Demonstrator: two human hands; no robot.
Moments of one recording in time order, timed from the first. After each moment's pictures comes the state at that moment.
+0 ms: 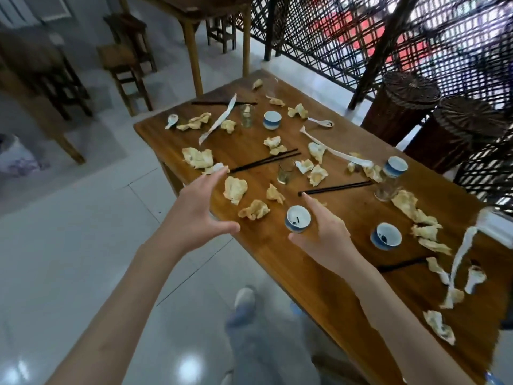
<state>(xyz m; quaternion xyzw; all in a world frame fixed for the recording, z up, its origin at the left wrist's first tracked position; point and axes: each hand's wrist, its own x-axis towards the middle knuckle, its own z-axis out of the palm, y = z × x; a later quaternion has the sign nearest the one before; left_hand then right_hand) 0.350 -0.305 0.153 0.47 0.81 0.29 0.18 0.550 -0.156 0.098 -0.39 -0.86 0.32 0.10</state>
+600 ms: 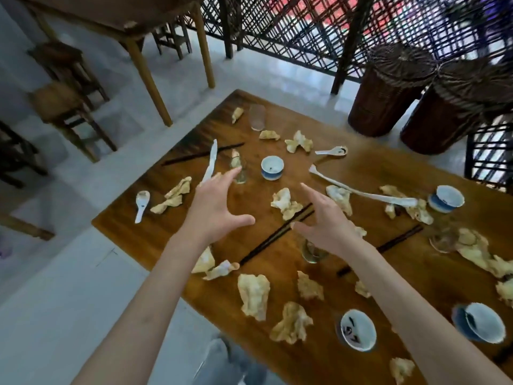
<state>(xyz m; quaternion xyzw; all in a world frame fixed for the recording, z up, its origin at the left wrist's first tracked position) 0.127 -0.030 0.094 0.53 0.81 0.22 0.16 0.332 0.064 0.055 -0.48 -0.82 0.30 0.07</state>
